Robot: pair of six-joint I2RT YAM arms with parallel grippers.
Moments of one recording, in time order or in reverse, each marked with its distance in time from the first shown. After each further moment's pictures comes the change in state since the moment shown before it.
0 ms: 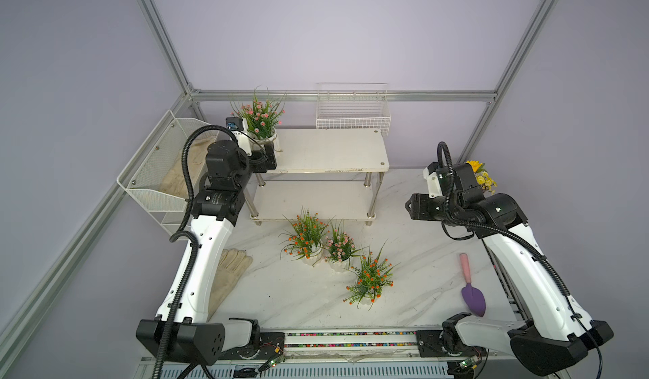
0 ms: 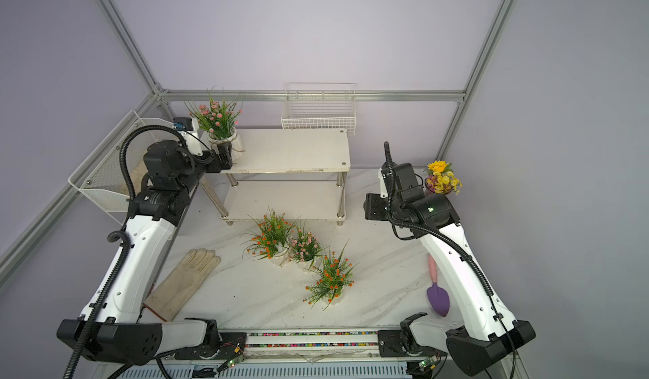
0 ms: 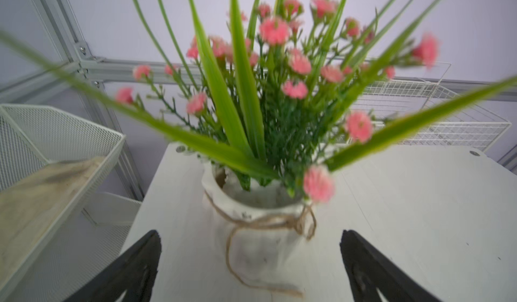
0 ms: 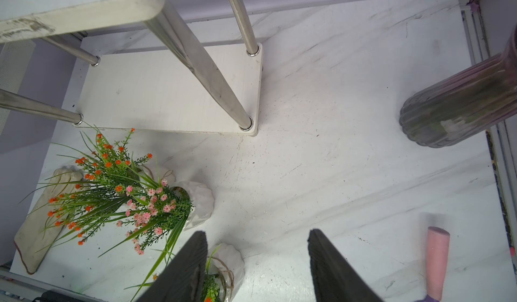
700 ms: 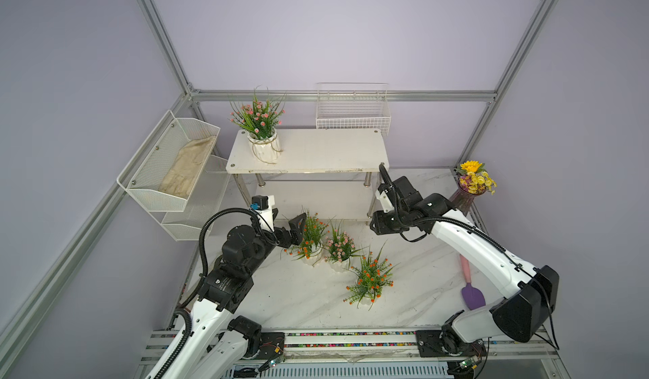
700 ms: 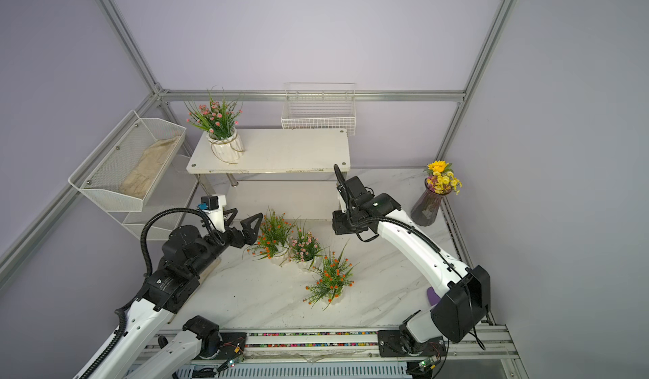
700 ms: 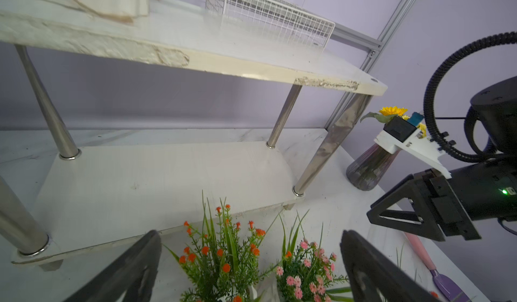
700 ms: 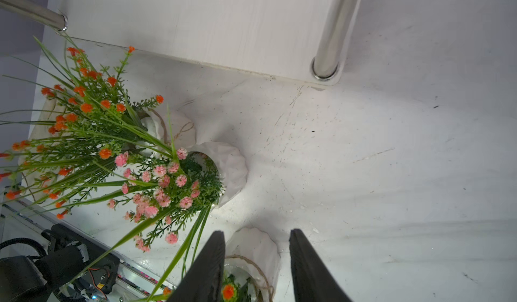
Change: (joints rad) left arm -0.307 -0.562 -0.747 0.195 0.094 -0.204; right arm 0.211 0.234 -0.179 0.196 -0.113 0.069
